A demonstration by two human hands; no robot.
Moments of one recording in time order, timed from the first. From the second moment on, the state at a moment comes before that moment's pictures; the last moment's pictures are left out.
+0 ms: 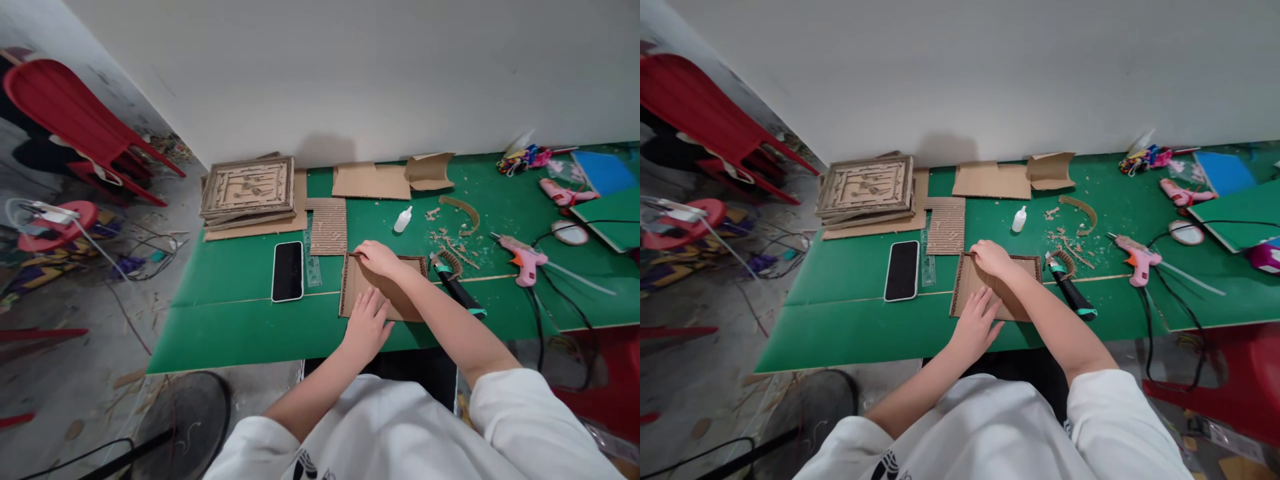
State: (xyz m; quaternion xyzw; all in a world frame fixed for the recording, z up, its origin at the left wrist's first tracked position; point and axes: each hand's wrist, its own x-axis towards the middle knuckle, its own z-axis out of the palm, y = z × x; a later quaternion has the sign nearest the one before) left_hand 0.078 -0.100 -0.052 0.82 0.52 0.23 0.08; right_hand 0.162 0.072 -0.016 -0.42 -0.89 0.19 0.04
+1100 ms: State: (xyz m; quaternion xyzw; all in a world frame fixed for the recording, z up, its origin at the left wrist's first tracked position) left_hand -0.016 0.091 -0.018 0.61 0.79 0.06 0.02; right_hand 0.317 -0.090 -0.029 -0.67 -0.58 0.27 0.37
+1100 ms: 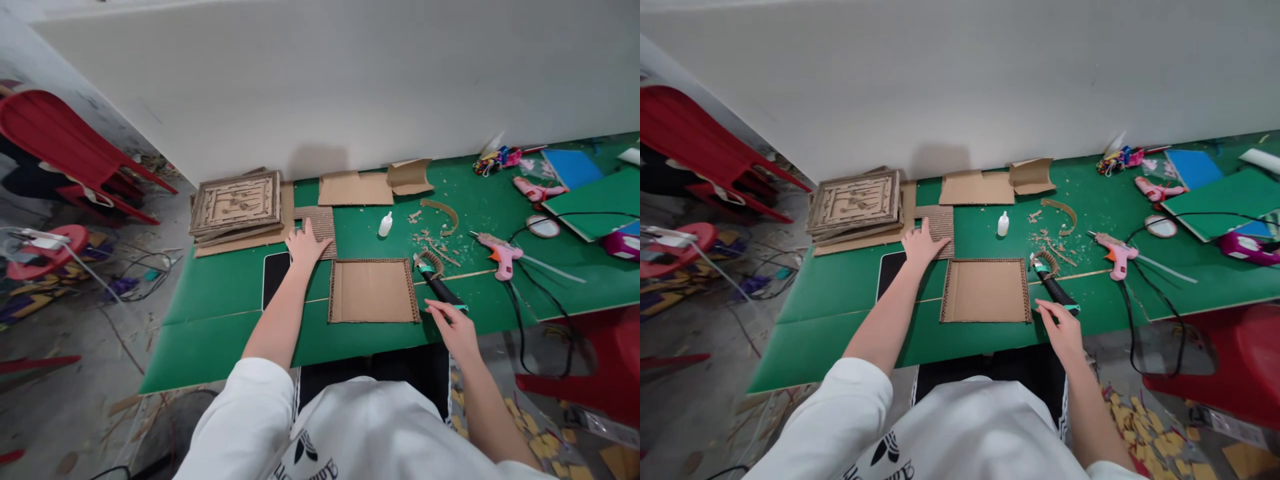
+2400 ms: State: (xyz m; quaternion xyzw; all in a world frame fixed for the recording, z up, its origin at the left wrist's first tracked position) left_hand 0.016 -0.141 -0.023 0.22 0.57 0.57 0.55; right_hand 0.255 -0.092 -0.017 -0.57 -0.66 0.31 0.38
